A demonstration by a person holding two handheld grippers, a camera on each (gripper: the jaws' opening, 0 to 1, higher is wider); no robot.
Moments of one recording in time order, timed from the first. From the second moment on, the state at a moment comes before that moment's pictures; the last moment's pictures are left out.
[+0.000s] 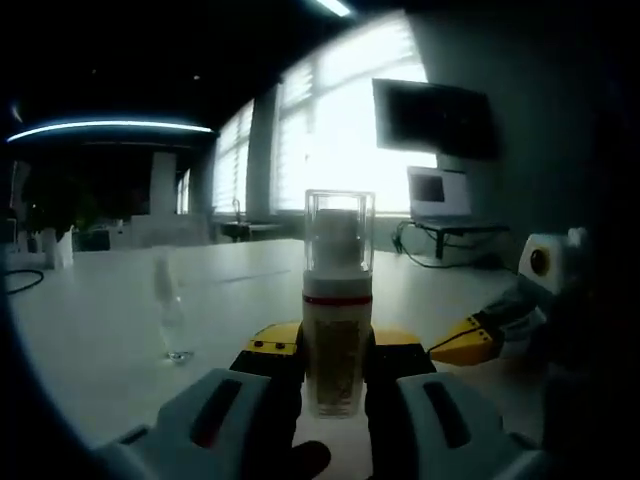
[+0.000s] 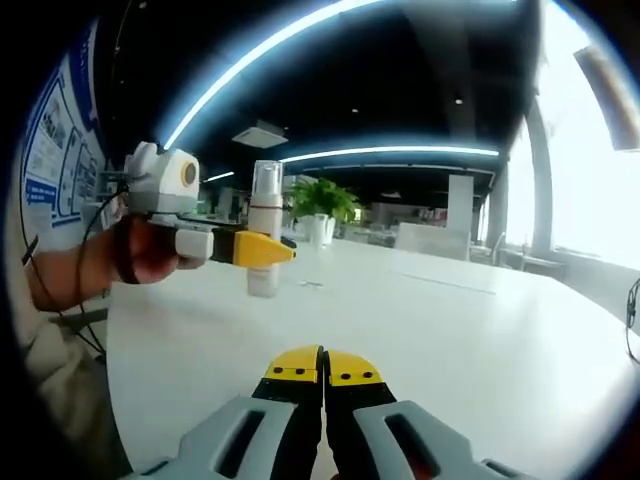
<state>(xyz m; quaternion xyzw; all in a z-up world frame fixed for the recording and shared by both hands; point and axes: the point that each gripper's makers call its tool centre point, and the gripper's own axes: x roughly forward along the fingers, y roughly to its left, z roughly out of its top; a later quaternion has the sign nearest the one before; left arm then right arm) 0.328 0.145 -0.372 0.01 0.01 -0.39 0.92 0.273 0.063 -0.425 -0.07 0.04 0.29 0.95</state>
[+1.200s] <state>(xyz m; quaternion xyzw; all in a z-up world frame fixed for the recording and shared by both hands) 0.425 0.103 -0.373 0.00 0.01 -0.35 0.94 0.274 0.062 -0.426 -0.08 0.04 0.28 0.96</state>
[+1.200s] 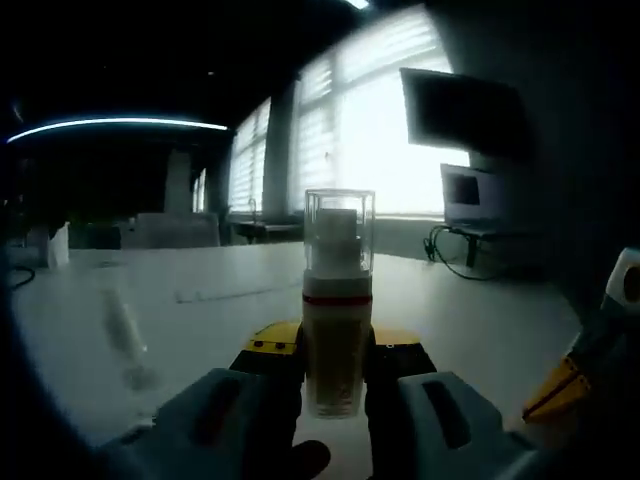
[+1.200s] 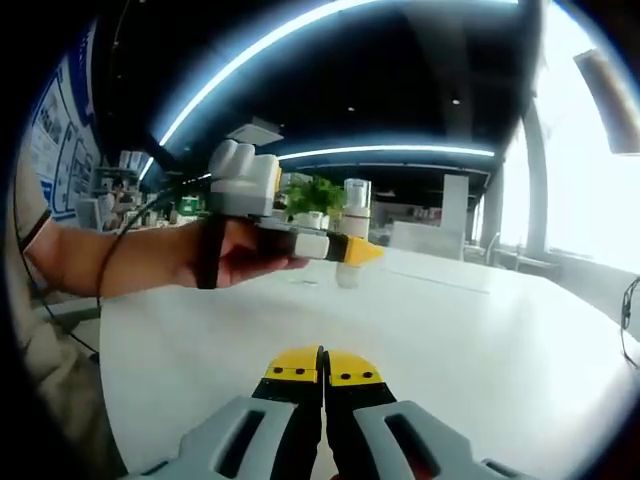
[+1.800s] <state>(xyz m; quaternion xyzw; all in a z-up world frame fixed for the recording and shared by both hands) 0.456 0.074 -0.392 0.01 0.02 -0.34 0.94 0.274 0.060 -0.424 -0.07 0.04 0.28 0.96</state>
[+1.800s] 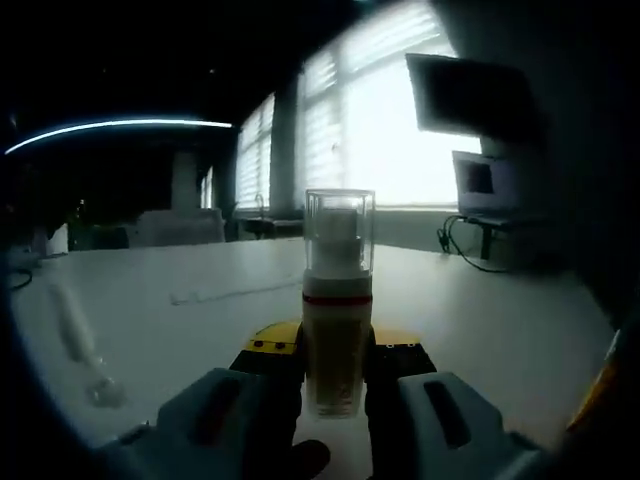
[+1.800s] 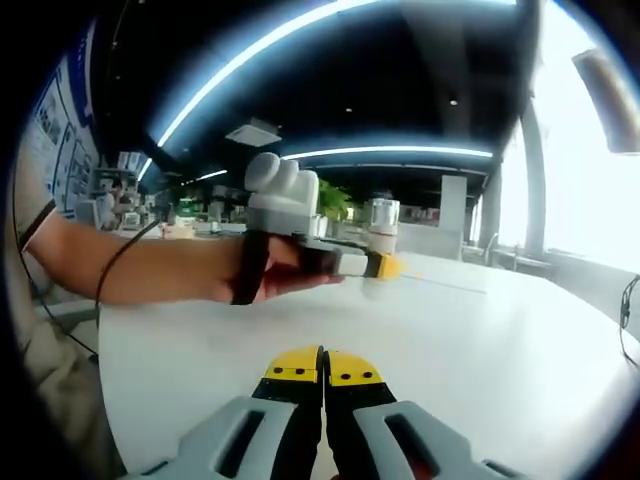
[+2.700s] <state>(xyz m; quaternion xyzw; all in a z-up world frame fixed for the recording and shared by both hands) 0.472 0.071 -0.412 0.02 0.03 -0.32 0.95 0.274 0.060 -0.426 -0.08 0.04 0.28 0.96</state>
